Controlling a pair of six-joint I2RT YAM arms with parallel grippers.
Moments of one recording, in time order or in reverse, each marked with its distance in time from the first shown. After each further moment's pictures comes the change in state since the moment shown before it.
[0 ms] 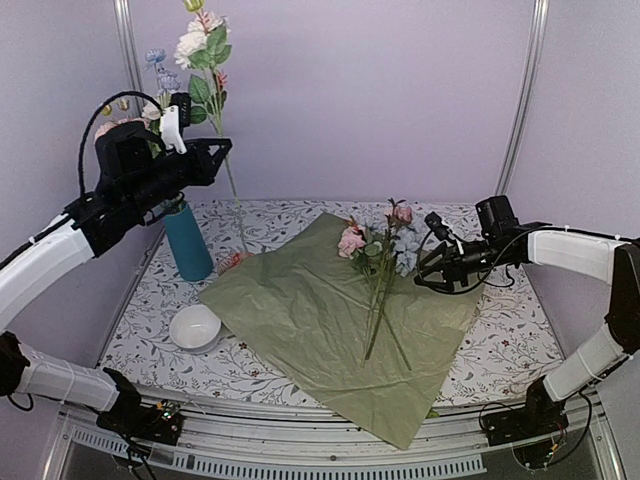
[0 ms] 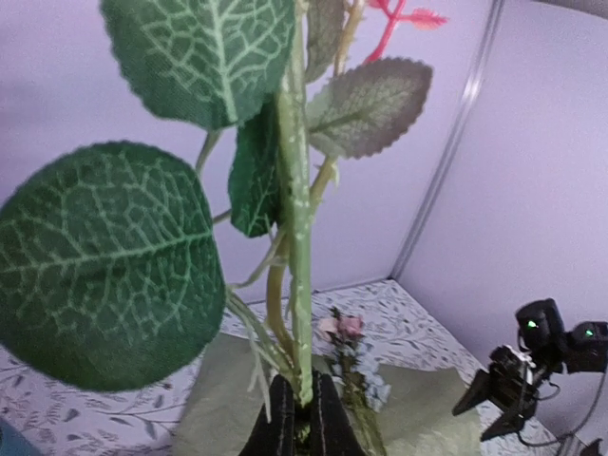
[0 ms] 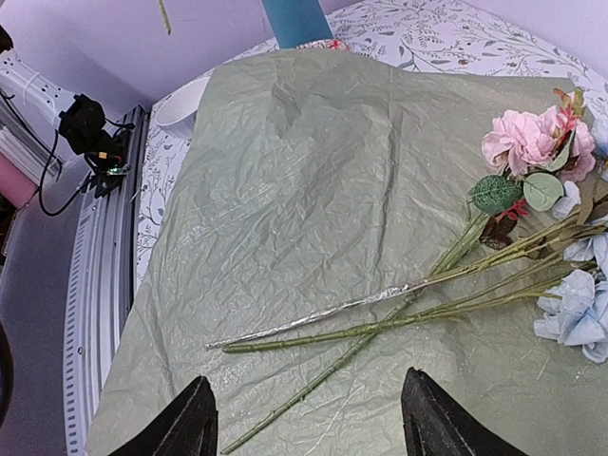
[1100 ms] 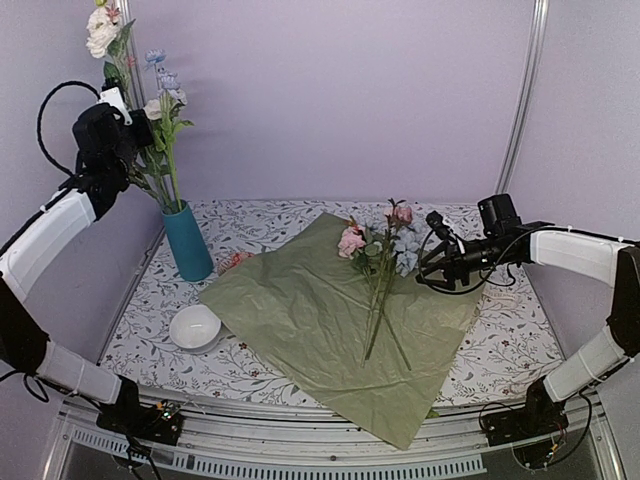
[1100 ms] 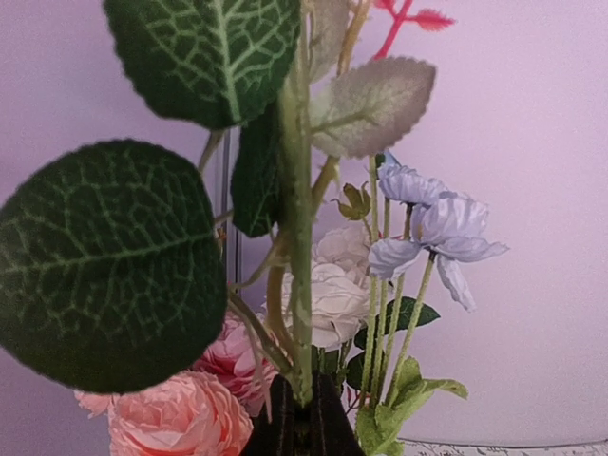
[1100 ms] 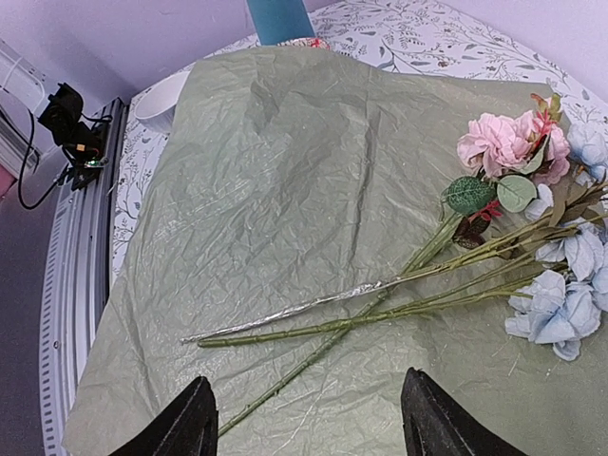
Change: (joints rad) left arm 0.458 0.141 0.139 0.180 -0.390 0.271; right arm -0.006 -0.011 0.000 0.004 0.058 -0.032
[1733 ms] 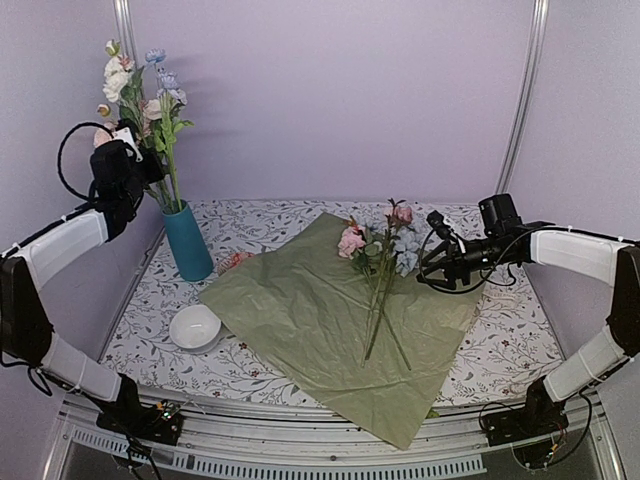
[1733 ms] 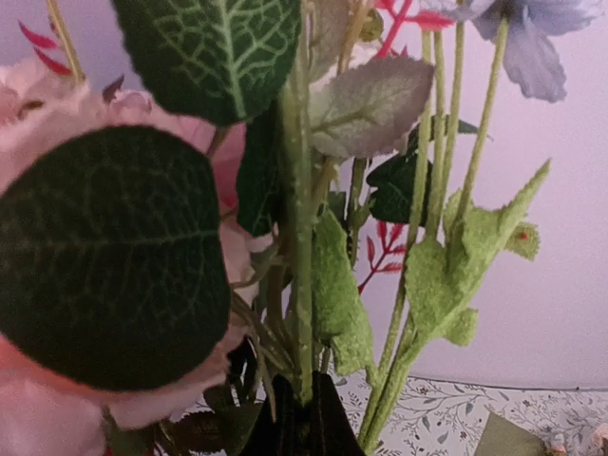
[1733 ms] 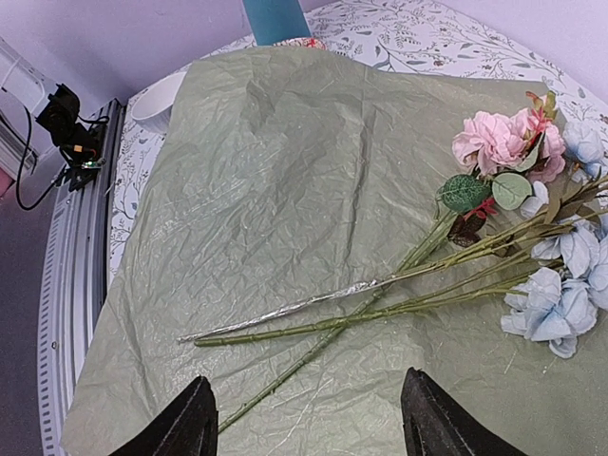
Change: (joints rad) left arm 0.093 0.055 -0.217 0.105 0.203 -0.160; right arm -0.010 0.001 0.000 0.000 0.002 -0.003
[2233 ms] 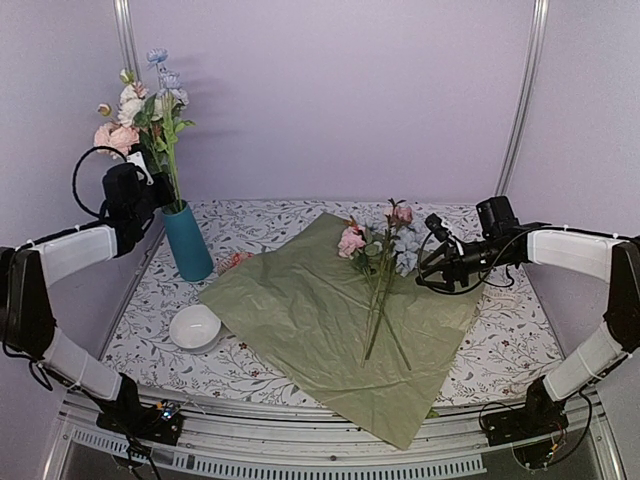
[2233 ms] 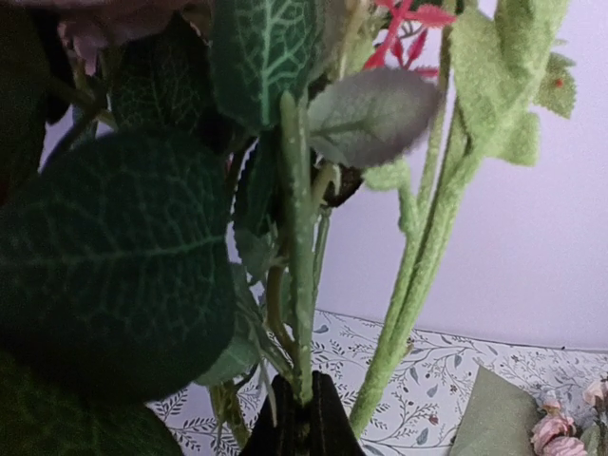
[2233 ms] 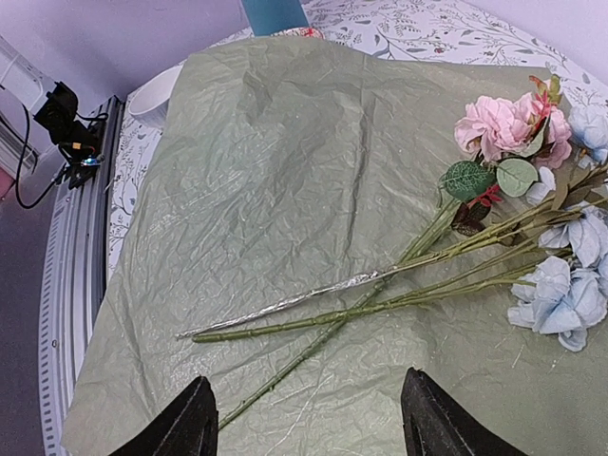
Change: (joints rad) left arm 0.001 0.040 -0.150 0.085 0.102 -0.065; right arm 0.000 0.028 0.000 -0.001 0.000 0.000
